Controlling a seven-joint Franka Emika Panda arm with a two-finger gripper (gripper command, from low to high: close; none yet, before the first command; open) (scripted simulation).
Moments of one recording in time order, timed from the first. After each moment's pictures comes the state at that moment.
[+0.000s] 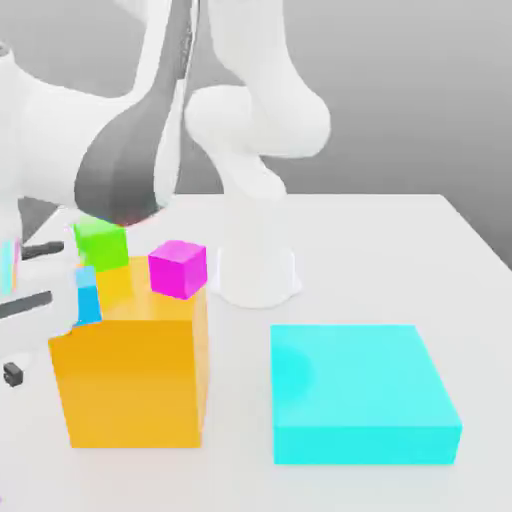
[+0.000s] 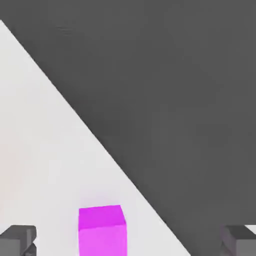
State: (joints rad) arm -0.49 0.32 0.00 -2.09 -0.17 2.48 -0.49
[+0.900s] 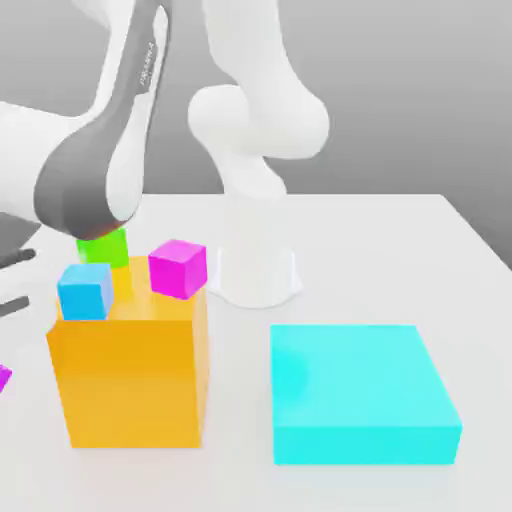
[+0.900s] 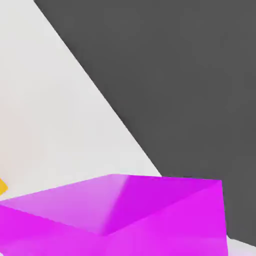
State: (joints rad) arm -0.48 0.15 0.06 -2.14 -0.24 2.40 -0.39
